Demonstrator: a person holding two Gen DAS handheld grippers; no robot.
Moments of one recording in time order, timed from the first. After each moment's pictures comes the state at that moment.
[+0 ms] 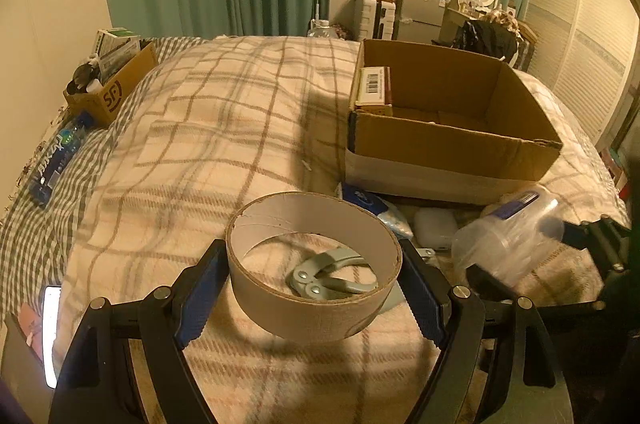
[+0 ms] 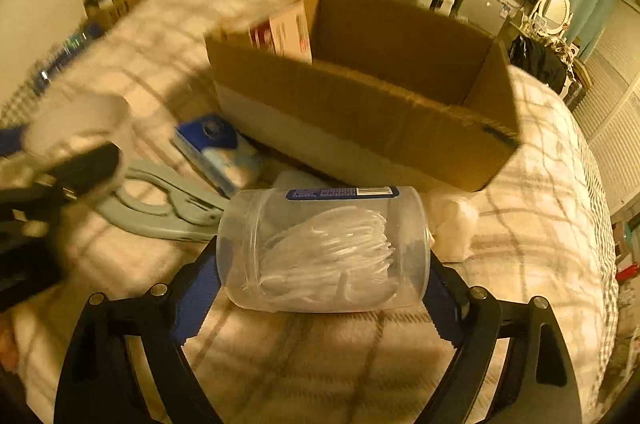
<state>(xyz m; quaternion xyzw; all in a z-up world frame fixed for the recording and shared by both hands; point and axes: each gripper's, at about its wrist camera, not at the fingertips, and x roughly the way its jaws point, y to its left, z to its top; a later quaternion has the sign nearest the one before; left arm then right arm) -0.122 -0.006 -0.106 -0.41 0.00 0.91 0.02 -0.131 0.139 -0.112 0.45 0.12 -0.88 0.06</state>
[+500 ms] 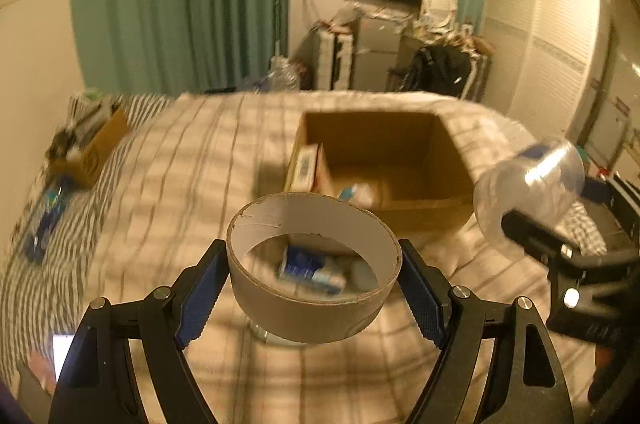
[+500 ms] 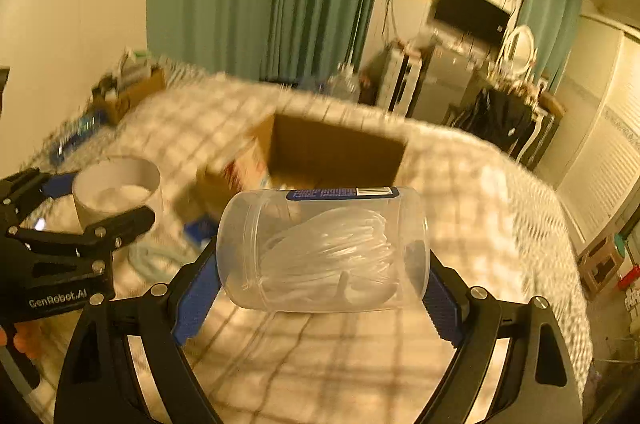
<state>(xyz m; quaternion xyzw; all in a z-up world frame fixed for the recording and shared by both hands) -0.118 0.023 -0.022 -0.35 0.01 0.93 0.10 -0.099 0.179 0.013 0.32 0.10 -0.94 0.05</state>
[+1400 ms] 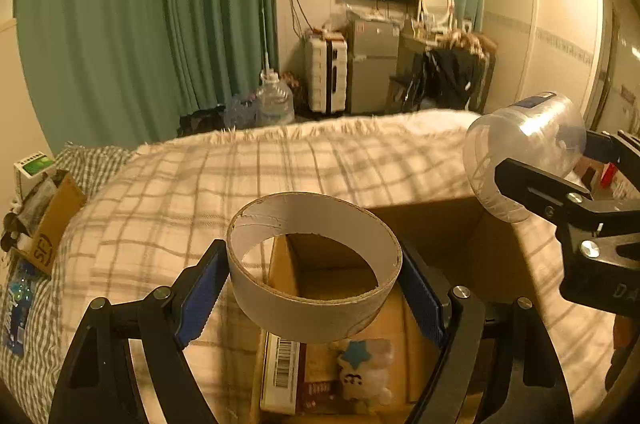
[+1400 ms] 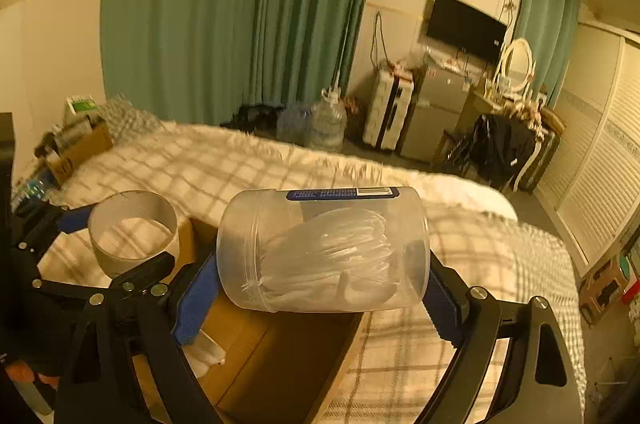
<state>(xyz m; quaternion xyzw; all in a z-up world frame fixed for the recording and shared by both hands) -0.310 0.070 -0.044 -0.35 0.05 0.93 0.10 -0.304 0.209 0.019 0.31 0.10 -0.94 0.04</state>
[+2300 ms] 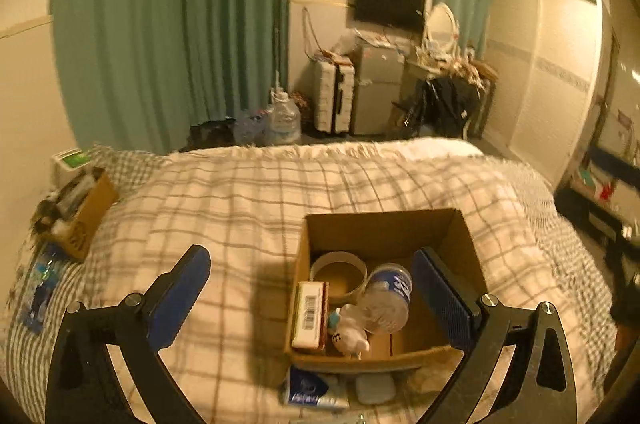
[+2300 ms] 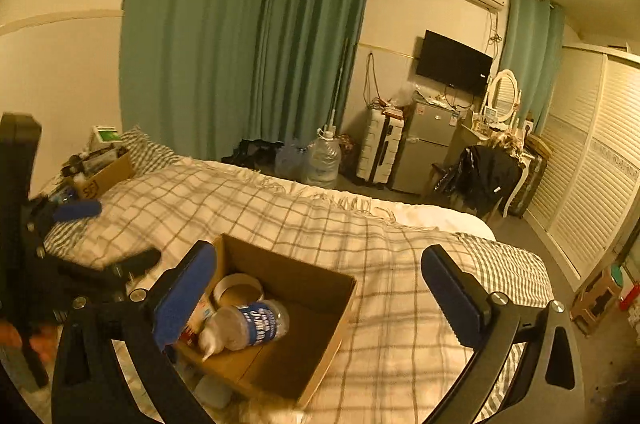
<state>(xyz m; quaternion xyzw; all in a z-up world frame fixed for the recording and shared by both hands) -0.214 0.026 0.032 -0.31 0.00 0.95 0.09 -0.184 0.205 0.091 0.24 0.10 -0.97 0.04</state>
